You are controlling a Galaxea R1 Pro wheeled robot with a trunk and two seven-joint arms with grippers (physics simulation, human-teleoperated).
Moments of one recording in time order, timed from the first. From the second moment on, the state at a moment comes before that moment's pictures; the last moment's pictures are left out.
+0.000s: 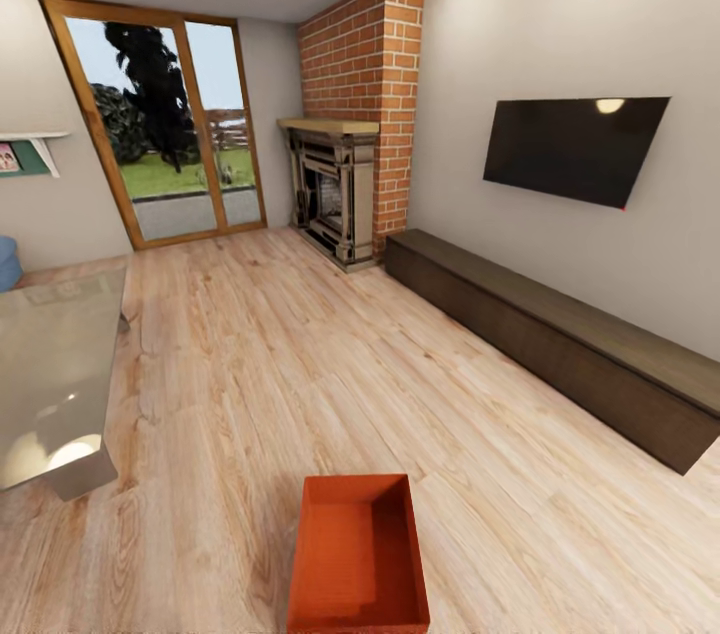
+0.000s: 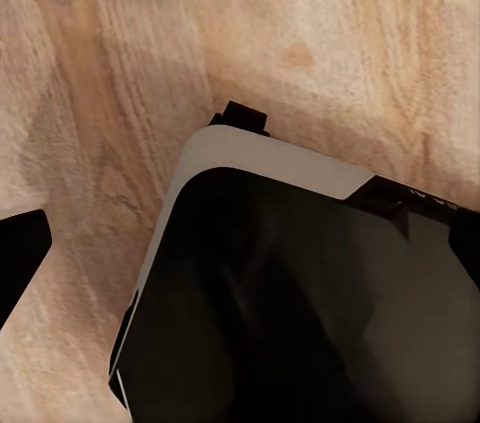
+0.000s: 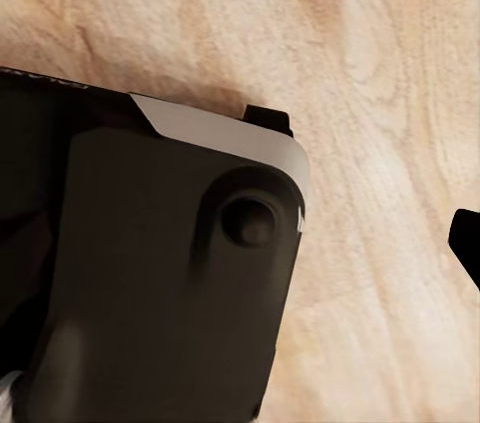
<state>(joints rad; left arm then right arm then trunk) -0.23 -0.01 -0.02 -0.02 0.37 -0.03 0.11 -0.21 0.04 0.29 0.03 -0.08 -0.09 -0.04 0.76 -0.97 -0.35</state>
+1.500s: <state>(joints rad) -0.23 -0.01 -0.02 -0.02 0.37 -0.03 0.11 -0.20 0.04 0.29 0.03 -0.08 -0.09 -0.03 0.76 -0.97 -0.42</state>
